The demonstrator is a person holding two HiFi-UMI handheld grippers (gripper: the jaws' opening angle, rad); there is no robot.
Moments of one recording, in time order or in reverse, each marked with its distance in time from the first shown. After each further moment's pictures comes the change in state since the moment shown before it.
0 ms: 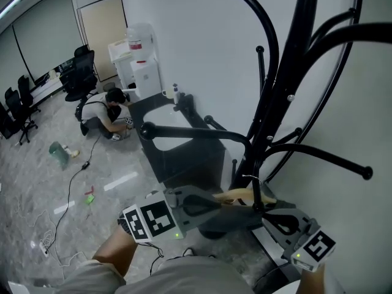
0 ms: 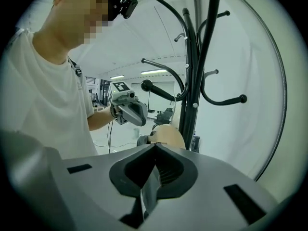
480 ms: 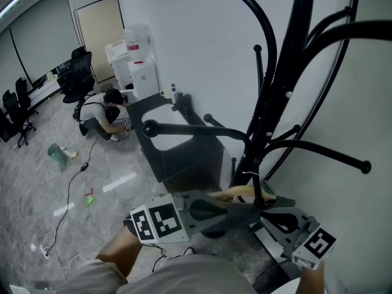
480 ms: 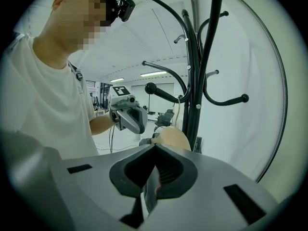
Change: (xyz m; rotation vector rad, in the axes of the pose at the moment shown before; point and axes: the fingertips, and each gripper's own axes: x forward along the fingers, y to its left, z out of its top) left arm 0.012 -0.021 0.000 -0.012 -0.010 -0.089; right arm 0.000 0.008 0.003 0.057 -0.013 0.005
